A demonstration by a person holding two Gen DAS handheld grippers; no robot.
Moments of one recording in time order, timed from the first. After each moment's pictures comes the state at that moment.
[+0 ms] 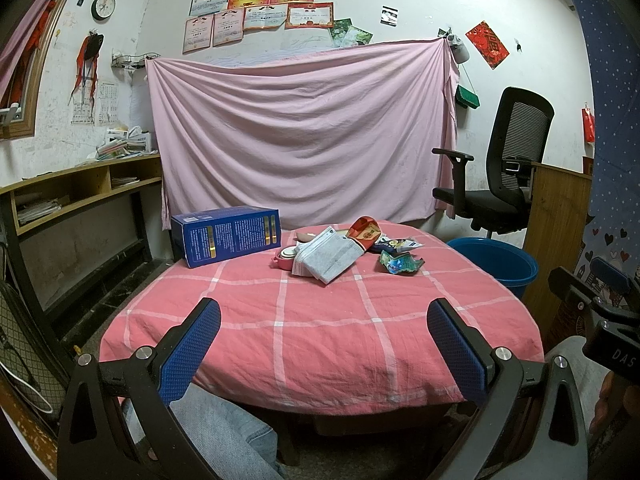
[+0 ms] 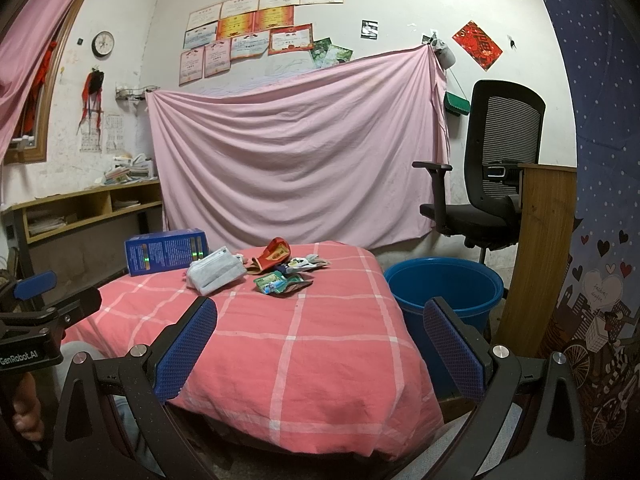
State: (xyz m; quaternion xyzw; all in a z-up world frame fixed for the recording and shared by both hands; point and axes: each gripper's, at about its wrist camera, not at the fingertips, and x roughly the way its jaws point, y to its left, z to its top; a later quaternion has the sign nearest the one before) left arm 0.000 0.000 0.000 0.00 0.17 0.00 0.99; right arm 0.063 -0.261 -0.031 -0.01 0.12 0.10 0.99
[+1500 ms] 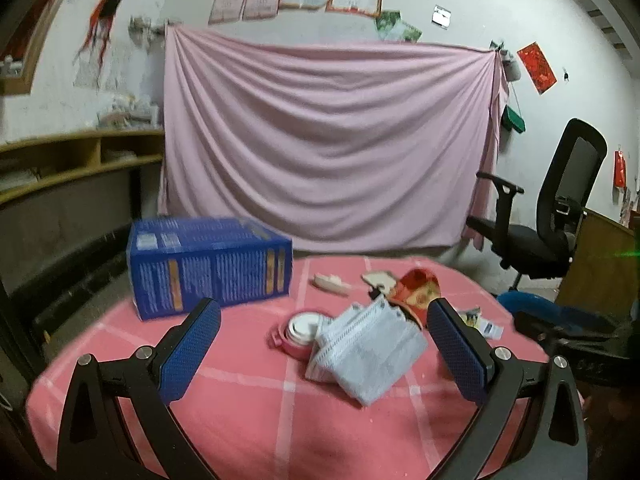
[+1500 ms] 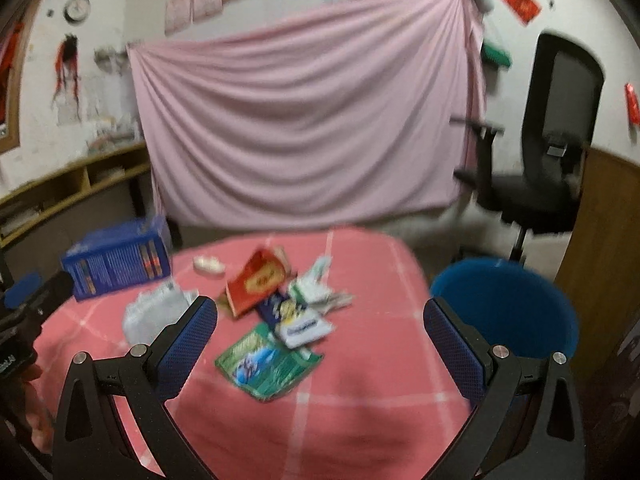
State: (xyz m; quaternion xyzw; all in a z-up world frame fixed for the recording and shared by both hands) left arm 0.189 0.058 -0.009 -0.08 0.18 0.02 0.98; right arm 0.274 -0.208 -0.027 -0.02 0.24 0.13 0.96
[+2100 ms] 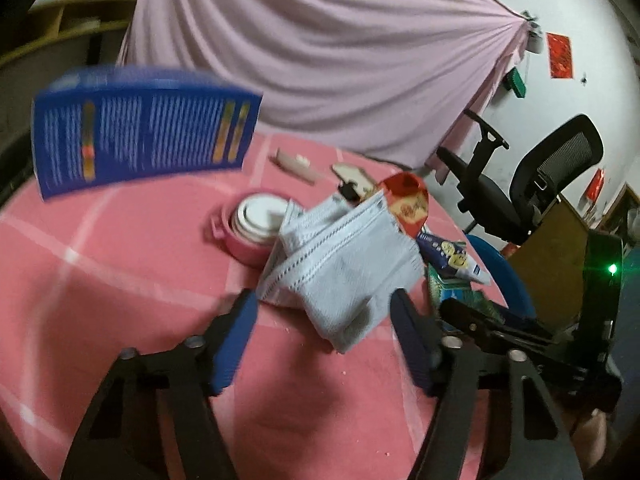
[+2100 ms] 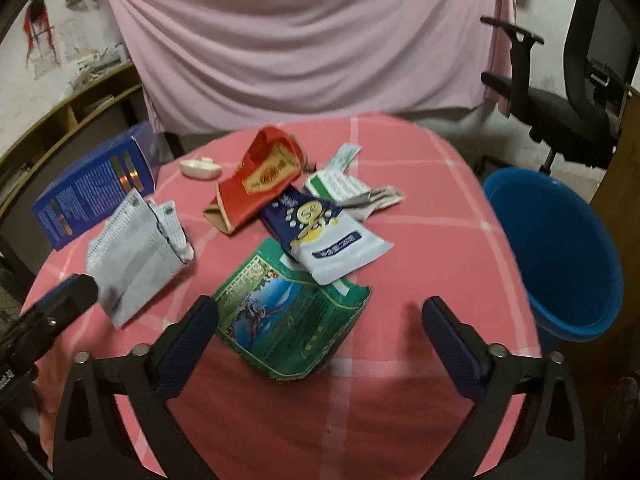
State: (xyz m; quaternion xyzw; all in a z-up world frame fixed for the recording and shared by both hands) left arm 0.238 0.079 -0.047 -0.21 0.36 -0.09 0.90; right arm 0.323 -0.181 -0.080 -0.03 0.42 0.14 0.90
